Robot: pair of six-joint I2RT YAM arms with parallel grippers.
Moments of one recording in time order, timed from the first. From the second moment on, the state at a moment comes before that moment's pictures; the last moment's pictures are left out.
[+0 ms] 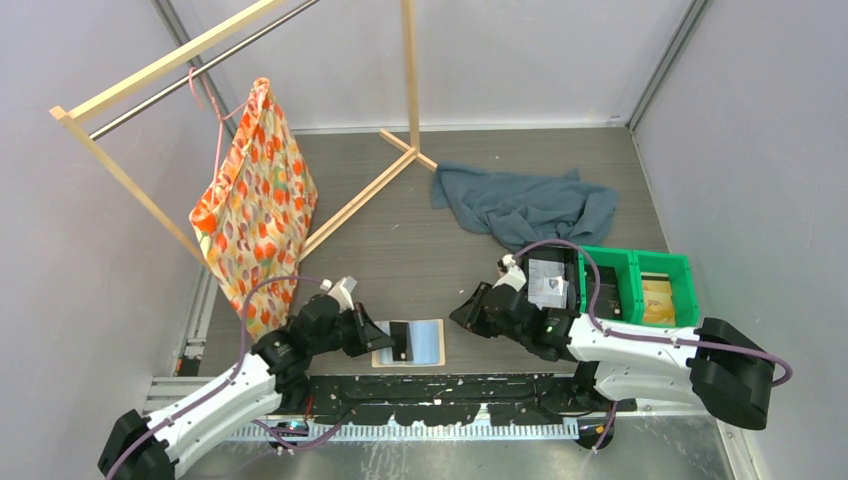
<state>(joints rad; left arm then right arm) -0.73 0.58 0.13 -0.17 0.27 -1.05 1.05 1.05 0.38 0.00 0.25 1.24</state>
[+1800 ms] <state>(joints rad) -0.62 0.81 0.25 -0.27 0.34 -0.90 1.08 1.51 0.51 0.27 0.14 1.25</state>
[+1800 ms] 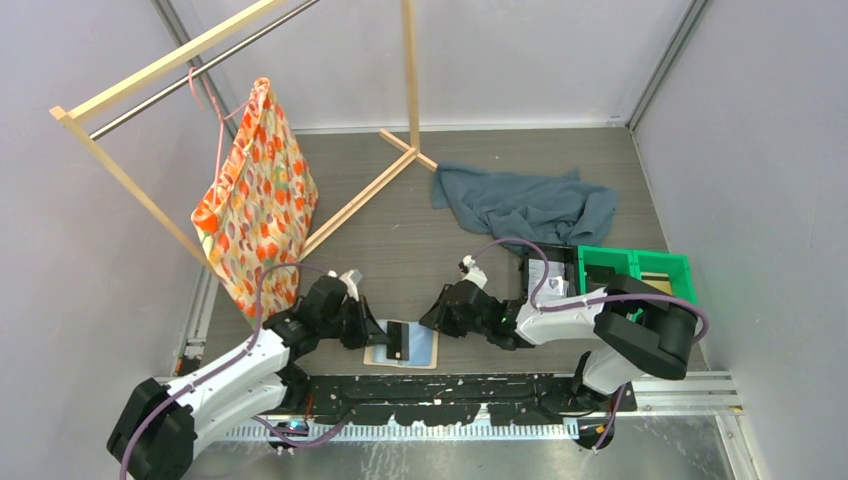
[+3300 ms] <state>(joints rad) -0.56 0.87 0.29 -0.22 0.40 -0.86 1.10 1.47 0.33 0.49 0.18 1.42</state>
